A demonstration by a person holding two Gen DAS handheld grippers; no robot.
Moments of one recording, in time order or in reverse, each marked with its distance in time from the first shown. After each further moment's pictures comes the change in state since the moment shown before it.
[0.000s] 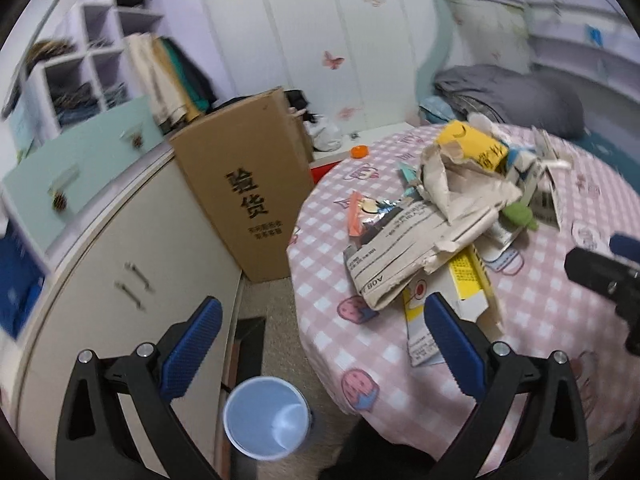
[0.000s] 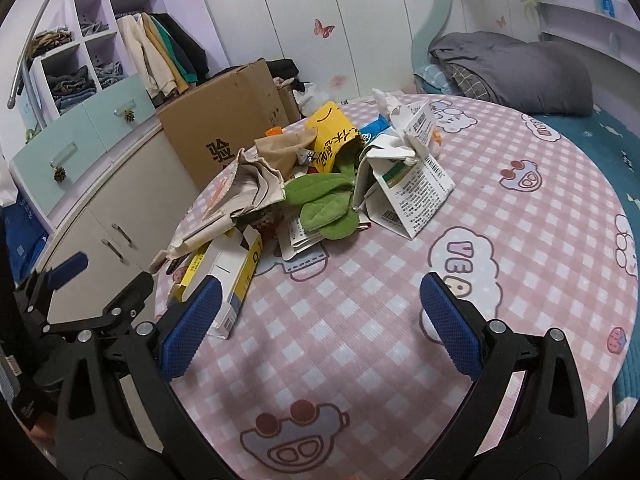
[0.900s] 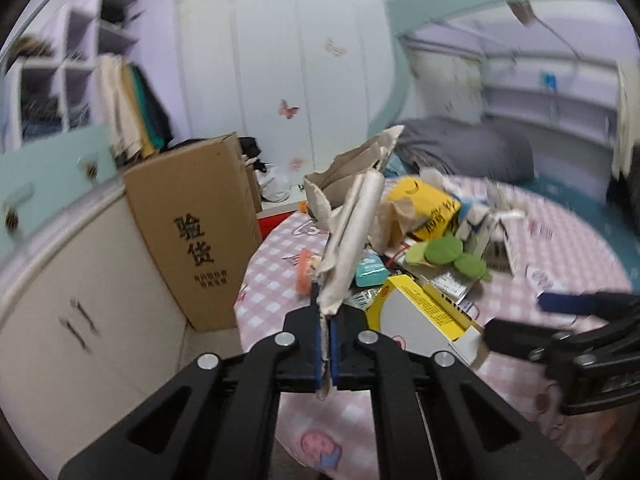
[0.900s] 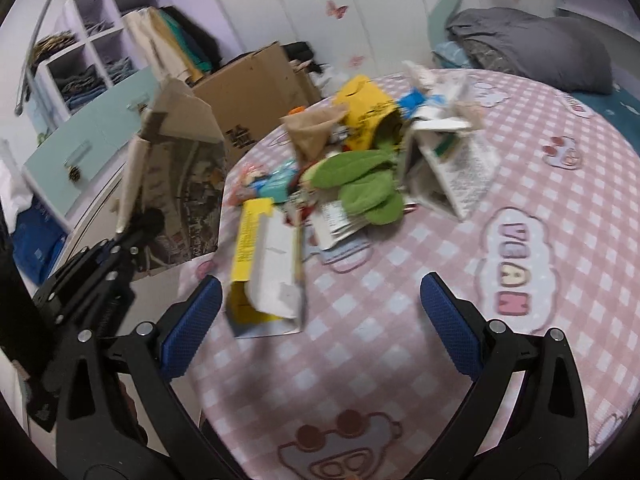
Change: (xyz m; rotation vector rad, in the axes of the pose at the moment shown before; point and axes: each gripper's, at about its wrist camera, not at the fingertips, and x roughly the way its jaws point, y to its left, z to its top) left arm -0.002 0.008 0.003 -0.091 -0.208 -0.200; right arm 0.023 0.017 -0.001 0.028 0.075 0.109
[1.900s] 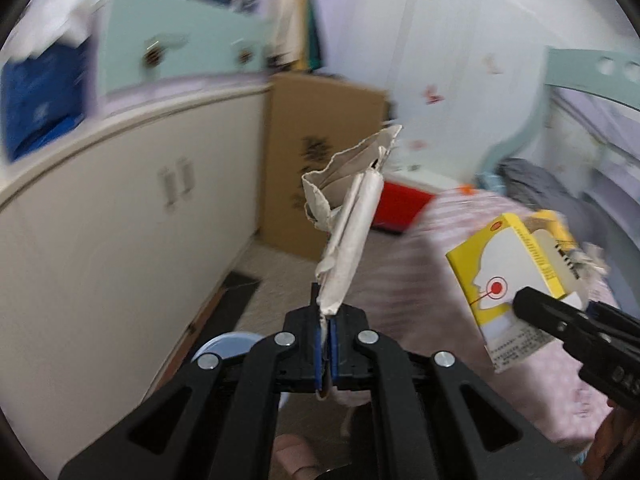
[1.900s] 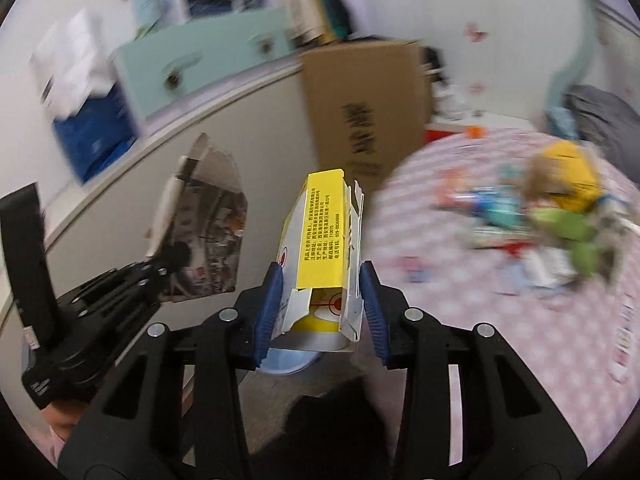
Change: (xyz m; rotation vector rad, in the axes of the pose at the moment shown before) left arm -0.064 0.169 -0.077 -0.477 0.160 0.269; right arm 0.038 0.178 -0.027 -0.411 0.065 0.190
